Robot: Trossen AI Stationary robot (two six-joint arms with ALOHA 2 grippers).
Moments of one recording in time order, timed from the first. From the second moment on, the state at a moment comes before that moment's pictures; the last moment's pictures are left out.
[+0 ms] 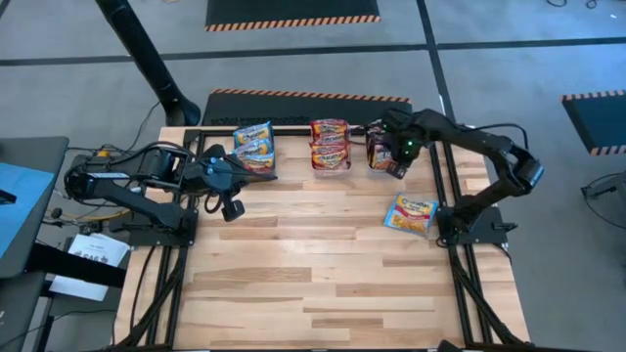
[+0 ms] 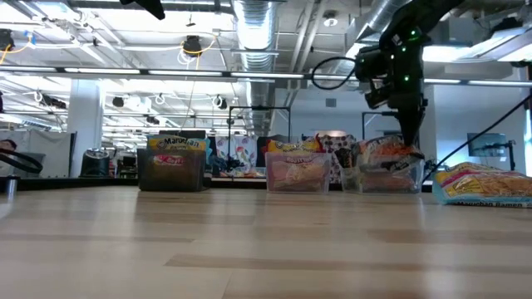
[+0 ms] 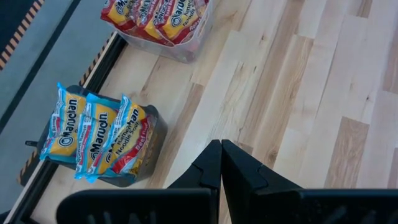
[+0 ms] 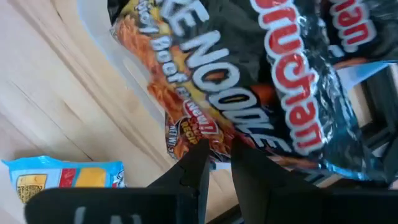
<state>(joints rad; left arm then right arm) -0.09 1.15 1.40 -1.15 -0.43 -0.32 -0.73 1.47 1.11 -1.09 0.13 -0.16</state>
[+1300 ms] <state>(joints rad) -0.09 1.15 1.40 -1.15 -0.43 -0.32 -0.63 1.45 1.13 -1.08 0.16 -0.03</state>
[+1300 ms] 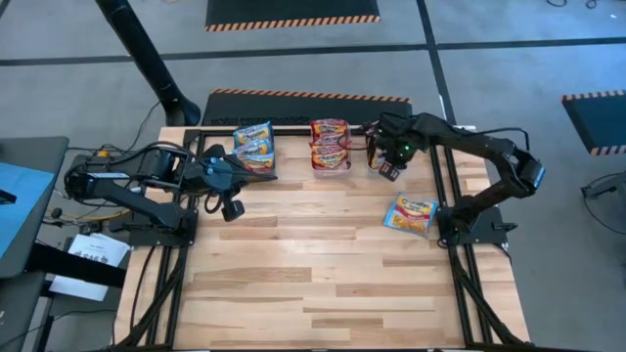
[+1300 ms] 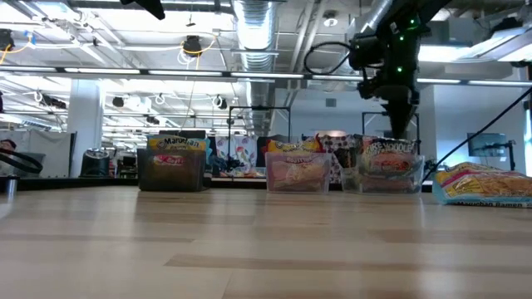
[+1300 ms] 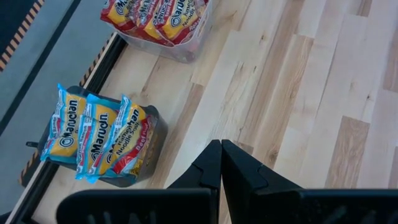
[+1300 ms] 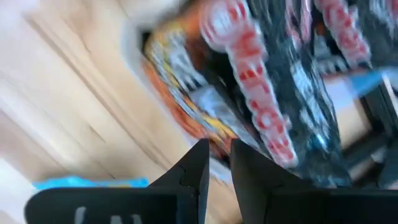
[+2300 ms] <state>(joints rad) -0.09 1.15 1.40 -1.15 -0.43 -0.32 -0.61 1.61 1.20 -1.07 0.10 -0.02</state>
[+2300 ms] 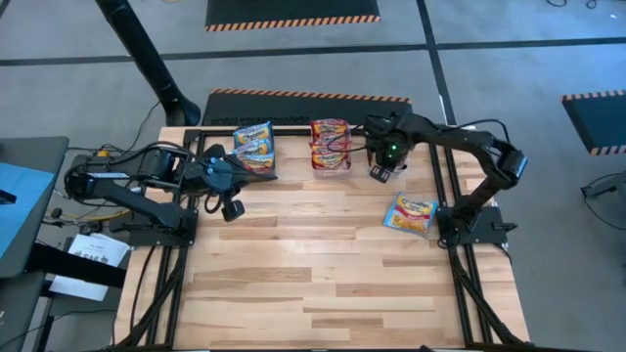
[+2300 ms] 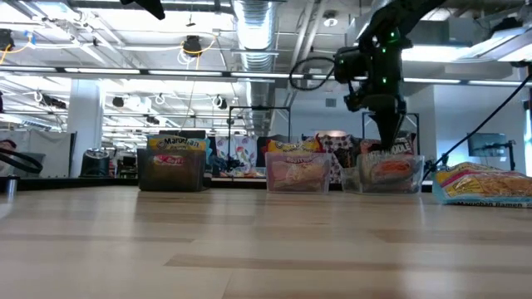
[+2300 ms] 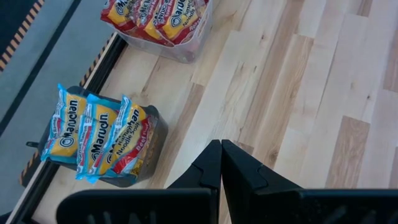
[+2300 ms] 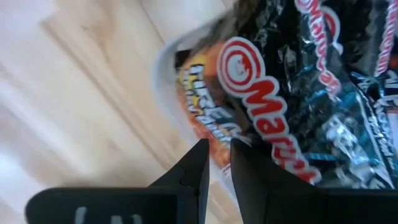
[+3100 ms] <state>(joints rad) -0.09 1.15 1.40 -1.18 -0.43 -0.32 -0.29 1.33 1.27 -1.39 0.10 0.38</state>
